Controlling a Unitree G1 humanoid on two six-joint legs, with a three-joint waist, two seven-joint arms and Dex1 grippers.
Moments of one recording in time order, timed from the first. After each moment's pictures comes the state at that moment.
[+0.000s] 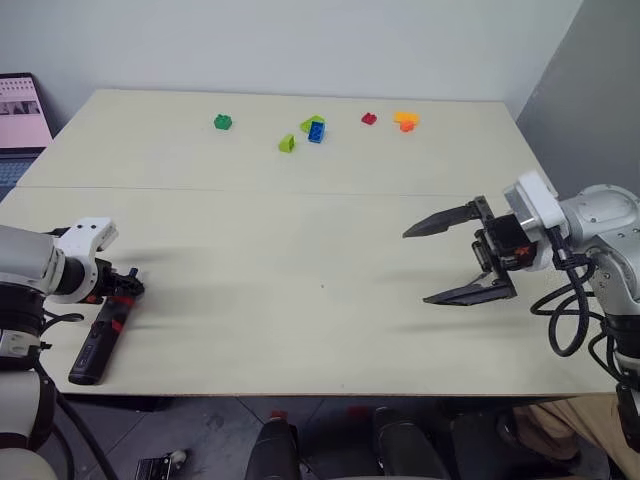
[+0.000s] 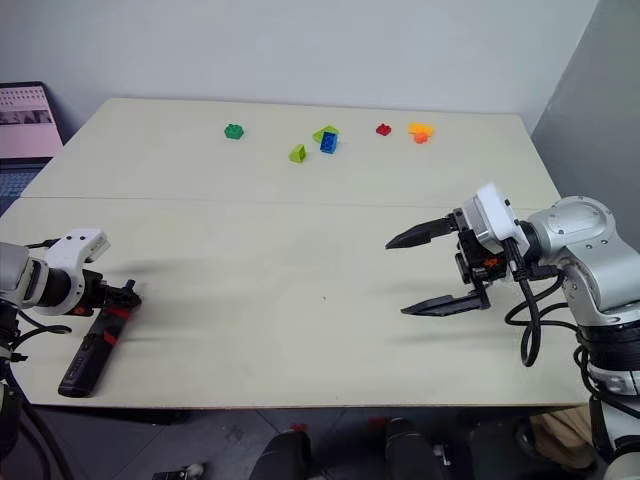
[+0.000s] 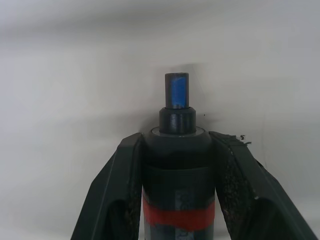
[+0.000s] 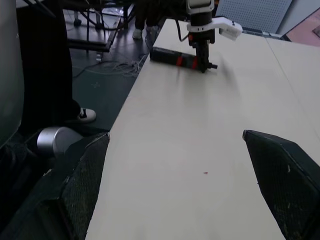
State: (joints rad) left arm -0.75 1.09 -0.16 0.55 -0.17 1.24 -0.90; right arm -0.65 -0.81 0.06 -0.16 0.64 0.38 1.50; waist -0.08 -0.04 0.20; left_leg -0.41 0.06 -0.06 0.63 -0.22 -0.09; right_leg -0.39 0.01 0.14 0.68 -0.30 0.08
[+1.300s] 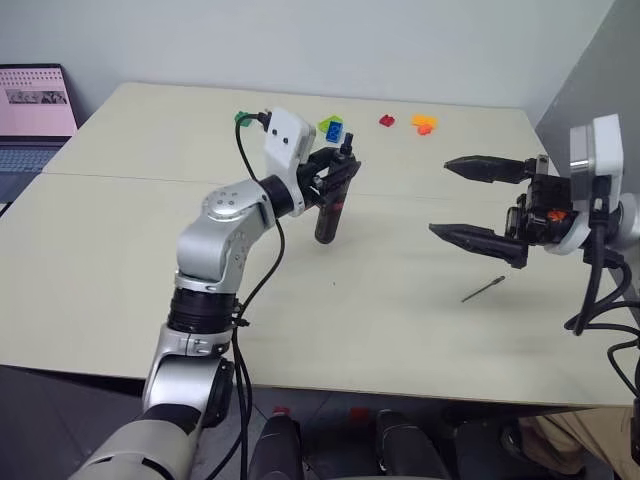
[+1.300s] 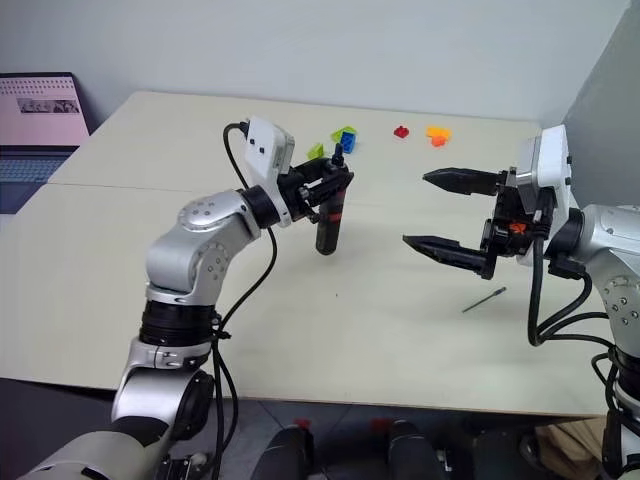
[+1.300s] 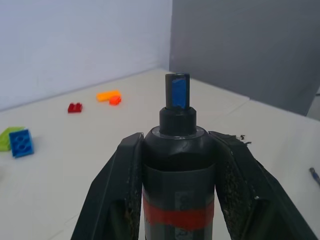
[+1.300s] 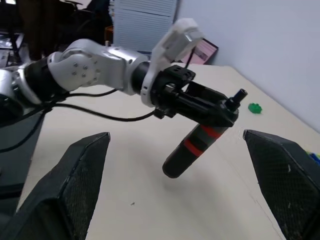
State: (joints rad) left arm -0.79 0.27 0.00 0.04 -0.31 0.51 -0.62; right arm -0.53 -0.83 -0.21 -0.40 0.77 0.64 0.95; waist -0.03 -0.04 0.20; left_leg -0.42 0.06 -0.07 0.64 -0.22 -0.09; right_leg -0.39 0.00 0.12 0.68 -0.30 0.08
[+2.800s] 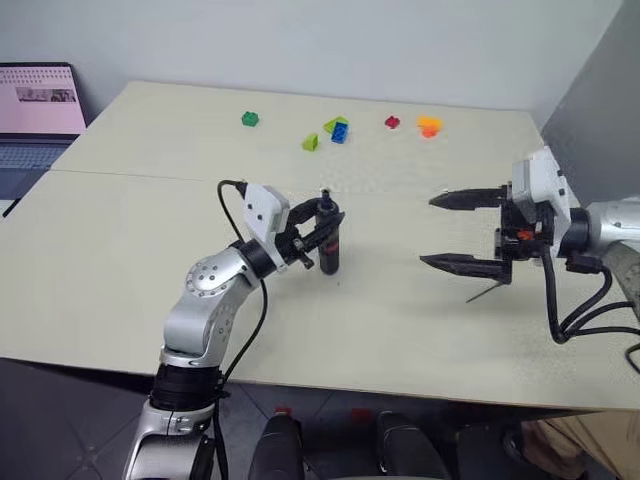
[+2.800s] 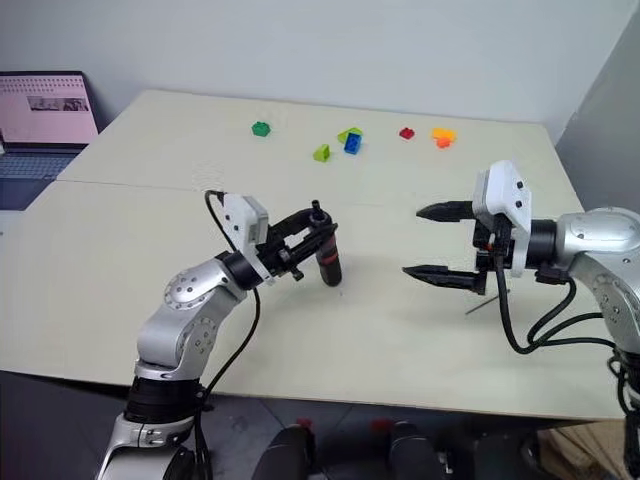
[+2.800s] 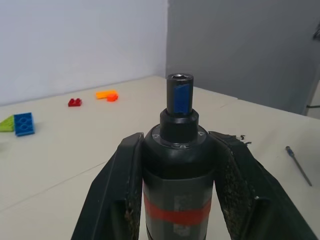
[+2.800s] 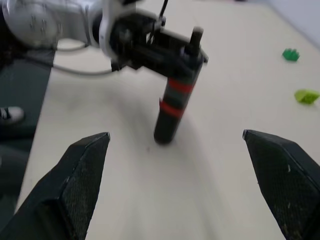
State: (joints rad) left arm -0.45 0.30 -0.02 -0.18 -0.37 0.34 -0.67; right arm -0.55 -1.02 0.00 -0.29 0.55 0.53 1.16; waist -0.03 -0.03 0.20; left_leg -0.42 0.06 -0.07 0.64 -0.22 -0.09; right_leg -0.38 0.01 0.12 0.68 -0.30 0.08
